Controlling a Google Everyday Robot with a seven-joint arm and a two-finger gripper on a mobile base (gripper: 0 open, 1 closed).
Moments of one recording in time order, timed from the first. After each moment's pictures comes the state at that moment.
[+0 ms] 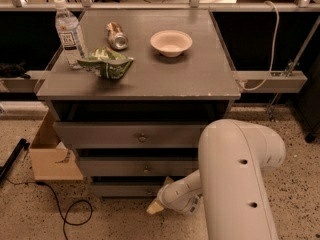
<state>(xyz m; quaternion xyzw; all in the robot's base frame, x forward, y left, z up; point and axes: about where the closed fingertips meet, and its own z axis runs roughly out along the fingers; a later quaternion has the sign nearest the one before) 0.555 -0.007 0.264 -0.47 0.84 0.02 0.28</state>
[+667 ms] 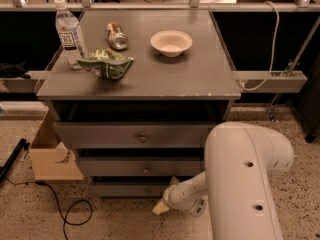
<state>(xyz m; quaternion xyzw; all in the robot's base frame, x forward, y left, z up) 0.553 -0.033 0.257 -0.46 0.84 0.02 0.28</state>
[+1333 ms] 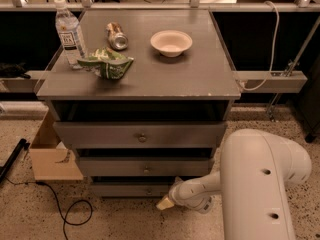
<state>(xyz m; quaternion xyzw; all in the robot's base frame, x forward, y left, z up) 0.572 -0.052 0.259 -0.43 0.85 0.04 0.30</state>
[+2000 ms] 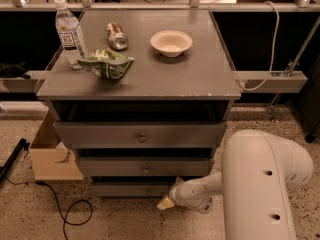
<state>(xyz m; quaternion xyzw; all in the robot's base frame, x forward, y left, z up) 0.571 -0.055 0.258 -0.43 0.85 0.04 0.30</state>
